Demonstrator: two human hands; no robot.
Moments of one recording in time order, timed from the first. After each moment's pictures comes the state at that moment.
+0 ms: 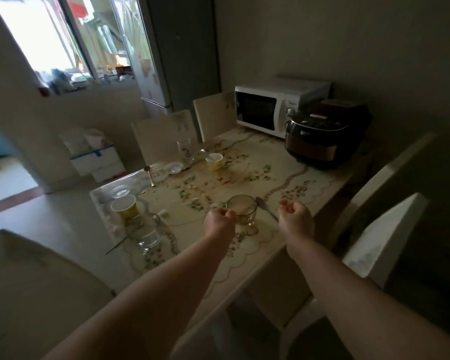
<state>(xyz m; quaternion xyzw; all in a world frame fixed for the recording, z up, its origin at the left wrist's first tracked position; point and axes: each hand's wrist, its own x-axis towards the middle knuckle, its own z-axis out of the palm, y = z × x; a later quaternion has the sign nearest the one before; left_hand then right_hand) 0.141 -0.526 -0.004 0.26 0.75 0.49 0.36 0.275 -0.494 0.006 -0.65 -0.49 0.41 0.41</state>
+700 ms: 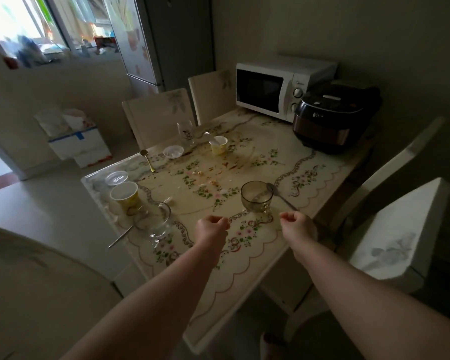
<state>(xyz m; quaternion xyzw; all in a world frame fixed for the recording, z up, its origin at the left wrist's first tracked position) 0.060 -0.558 -0.041 0.21 0.72 0.49 0.45 0.220 -0.505 -0.051 -0.70 -0.49 0.41 0.32</state>
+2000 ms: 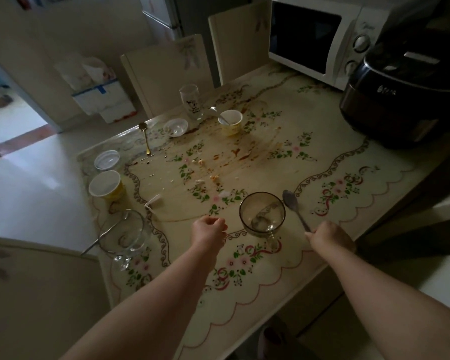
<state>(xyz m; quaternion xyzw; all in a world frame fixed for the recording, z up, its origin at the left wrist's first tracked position) 0.053 -0.410 -0.099 0.08 0.79 0.45 0.41 0.251 -0.299 -0.145 -0.73 -0.65 0.21 -0.08</state>
